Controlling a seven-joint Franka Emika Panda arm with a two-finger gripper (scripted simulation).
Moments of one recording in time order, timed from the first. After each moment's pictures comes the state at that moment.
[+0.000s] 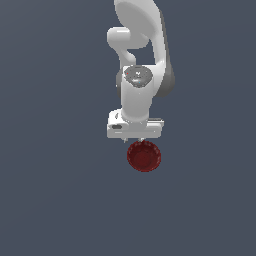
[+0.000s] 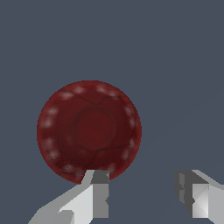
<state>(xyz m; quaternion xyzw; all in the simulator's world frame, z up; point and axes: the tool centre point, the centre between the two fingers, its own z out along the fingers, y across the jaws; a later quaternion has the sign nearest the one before) 0.010 0.021 0.158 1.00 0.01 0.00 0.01</state>
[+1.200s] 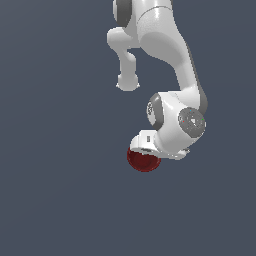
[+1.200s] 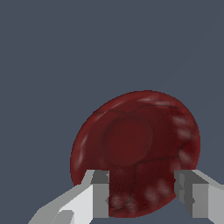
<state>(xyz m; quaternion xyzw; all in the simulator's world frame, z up) 0.048 0.099 0.110 0.99 -0.06 -0.10 0.09</state>
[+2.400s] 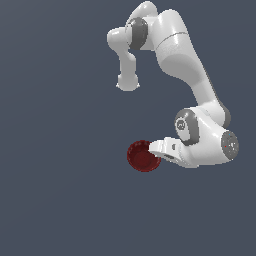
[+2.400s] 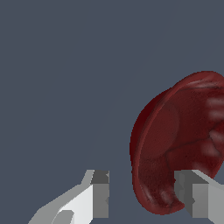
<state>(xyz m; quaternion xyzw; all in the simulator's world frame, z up) 0.047 0.158 0.074 0.96 -0.12 -0.14 0.19</state>
